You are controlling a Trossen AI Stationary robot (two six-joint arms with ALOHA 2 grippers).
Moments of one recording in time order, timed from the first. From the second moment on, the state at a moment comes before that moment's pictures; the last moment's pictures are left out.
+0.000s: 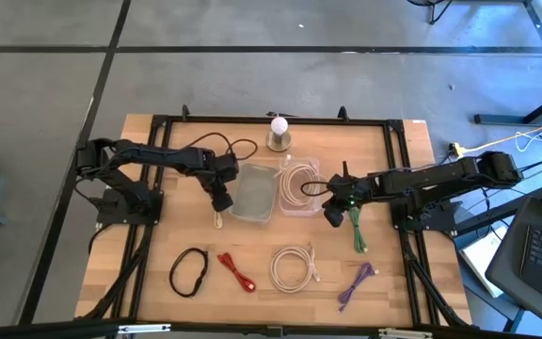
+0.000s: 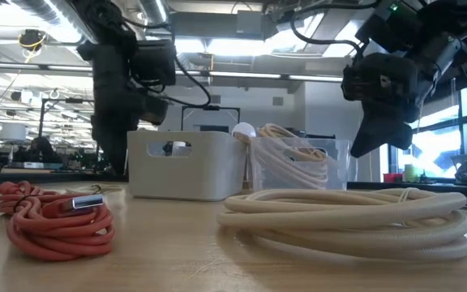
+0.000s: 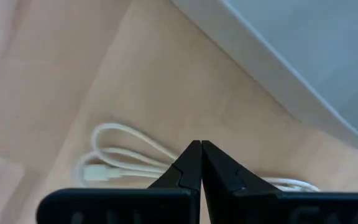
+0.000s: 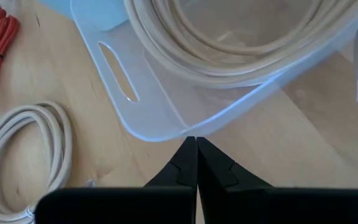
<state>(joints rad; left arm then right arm) 0.26 1.49 0.80 -0.67 0.10 -0.28 0.04 1.20 0.52 -0.22 0.02 0.67</state>
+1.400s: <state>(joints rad) 0.20 1.34 0.80 -0.97 0.02 -0.46 0.17 1.16 0.70 -0.75 0.11 0.73</state>
